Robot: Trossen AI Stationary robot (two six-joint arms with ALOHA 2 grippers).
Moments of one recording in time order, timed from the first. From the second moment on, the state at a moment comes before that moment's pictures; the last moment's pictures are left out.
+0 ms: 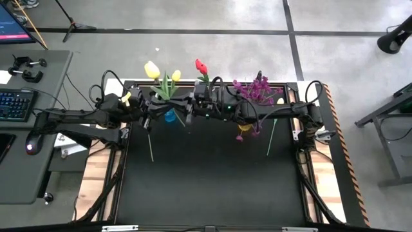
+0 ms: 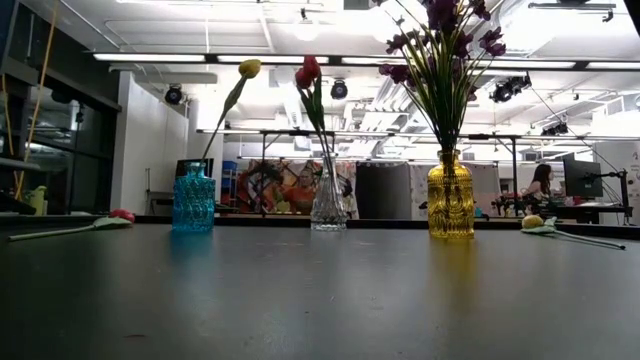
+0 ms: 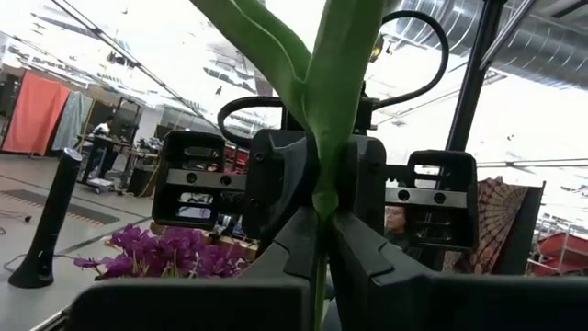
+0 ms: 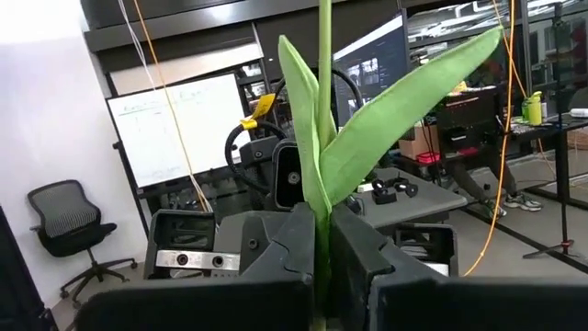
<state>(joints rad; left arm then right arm) 0.08 0.85 0.66 0.59 0.02 -0.31 0.03 1.88 1.81 0.27 0.13 0.18</state>
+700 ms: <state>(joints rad) 0.08 0.57 0.65 0.14 -0.39 -0.12 0.01 1.72 1.81 0.03 0.21 0.15</state>
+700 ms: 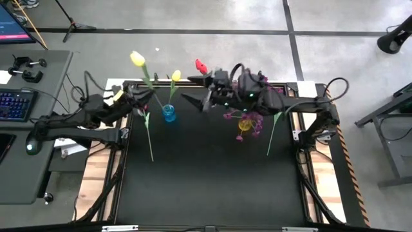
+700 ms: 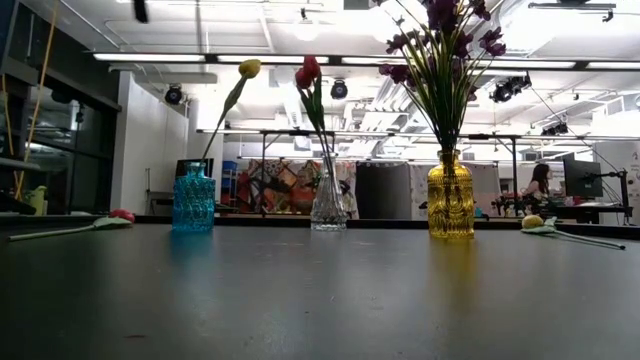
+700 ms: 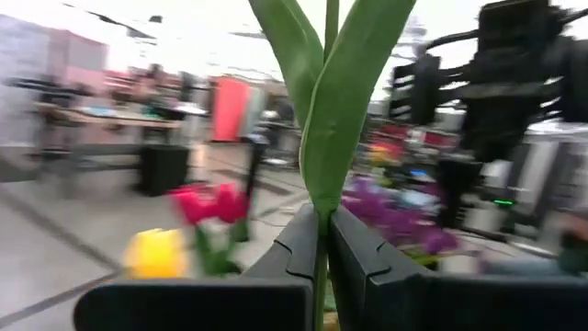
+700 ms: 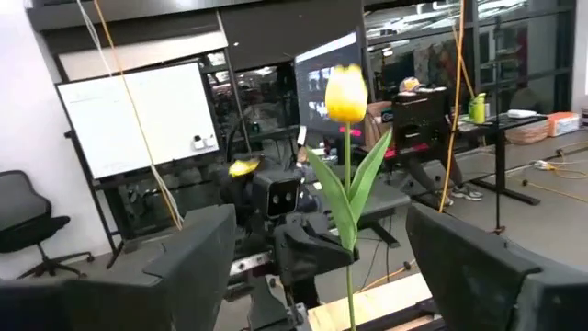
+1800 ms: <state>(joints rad) 0.43 0.67 0.35 0.38 -0.40 -0.12 0.02 1.68 1.81 -0.06 0.24 0.16</state>
